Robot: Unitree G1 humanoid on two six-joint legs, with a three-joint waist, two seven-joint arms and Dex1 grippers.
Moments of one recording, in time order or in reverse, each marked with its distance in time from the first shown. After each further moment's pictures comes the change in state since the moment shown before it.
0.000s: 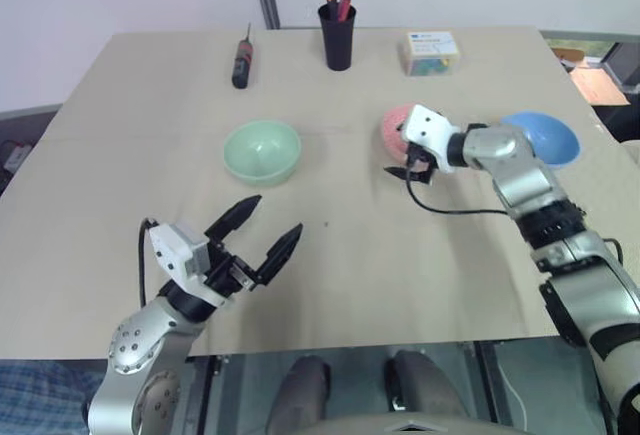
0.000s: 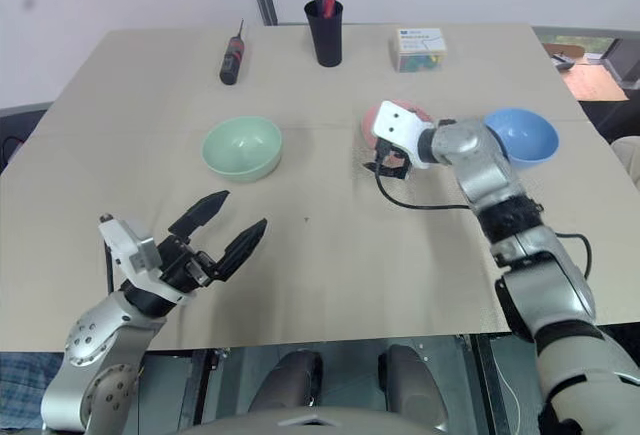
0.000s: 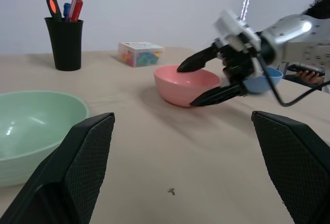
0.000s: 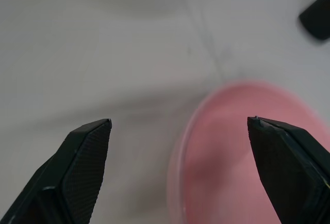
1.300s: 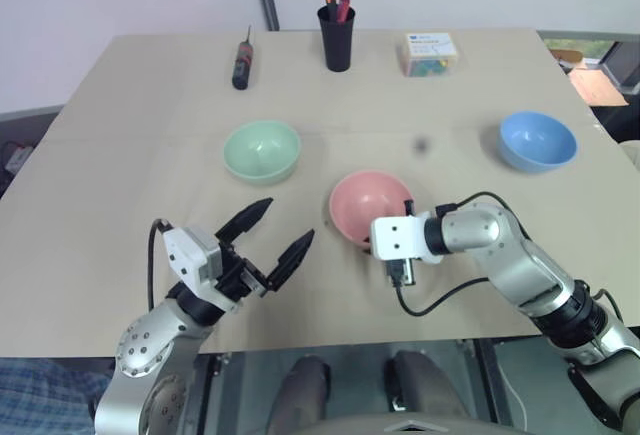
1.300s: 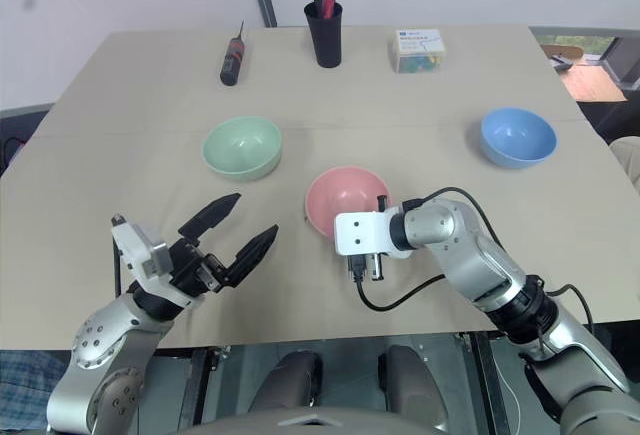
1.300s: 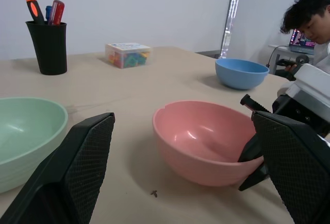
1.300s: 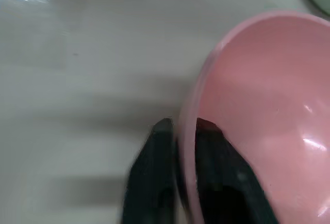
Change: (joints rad) left arm -0.010 0.025 -0.032 -0.022 0.025 -0.012 -0.004; right arm 0.450 -0.123 0.176 -0.931 -0.089 0.252 0.146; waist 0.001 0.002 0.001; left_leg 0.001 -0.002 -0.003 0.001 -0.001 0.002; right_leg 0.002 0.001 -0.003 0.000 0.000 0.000
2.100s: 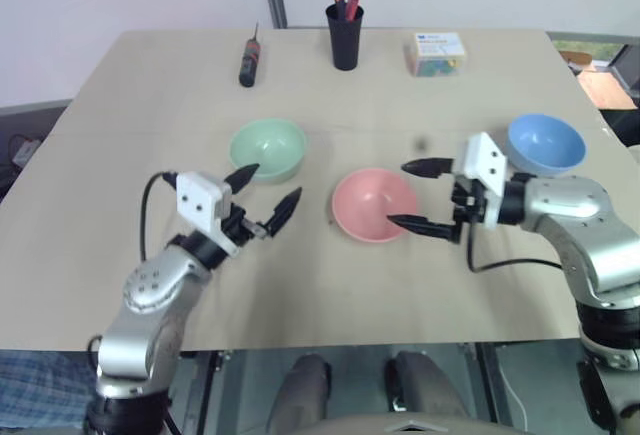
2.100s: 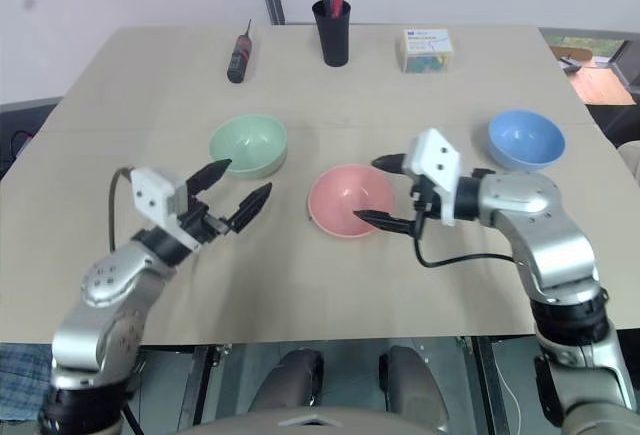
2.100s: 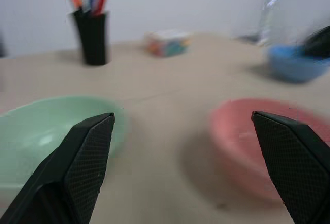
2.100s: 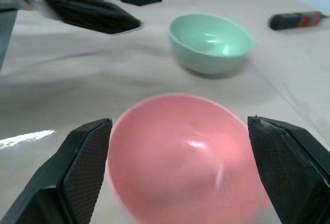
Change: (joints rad) left arm -0.387 0.162 0.008 0.206 0.164 0.275 0.211; right arm 0.115 -0.018 -0.591 -0.156 0.582 0.239 0.016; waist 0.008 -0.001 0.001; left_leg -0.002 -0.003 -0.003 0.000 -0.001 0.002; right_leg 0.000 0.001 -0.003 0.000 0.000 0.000
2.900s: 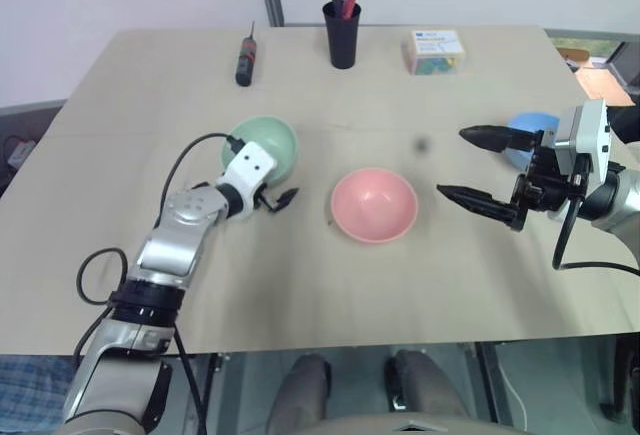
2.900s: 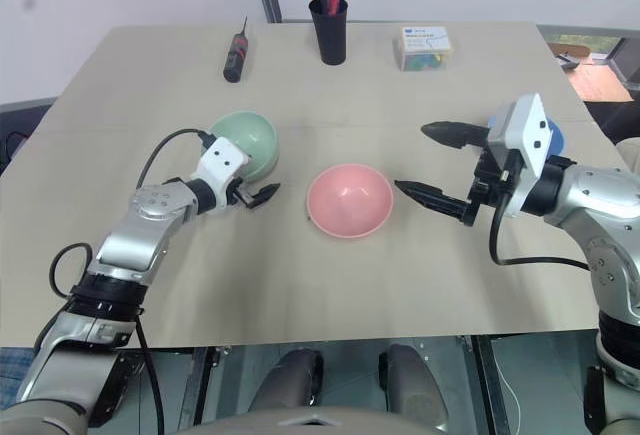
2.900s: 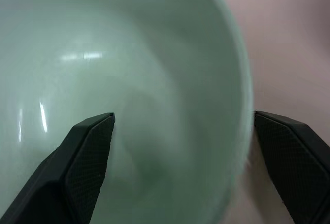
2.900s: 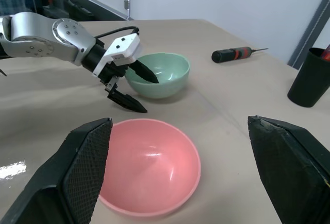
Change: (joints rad) left arm -0.396 0.078 -0.294 0.545 0.330 -0.046 -0.175; right arm 0.056 -0.169 -0.202 -0.088 0.292 -0.013 -0.123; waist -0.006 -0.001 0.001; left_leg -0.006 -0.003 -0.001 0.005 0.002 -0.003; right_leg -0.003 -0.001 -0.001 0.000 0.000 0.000
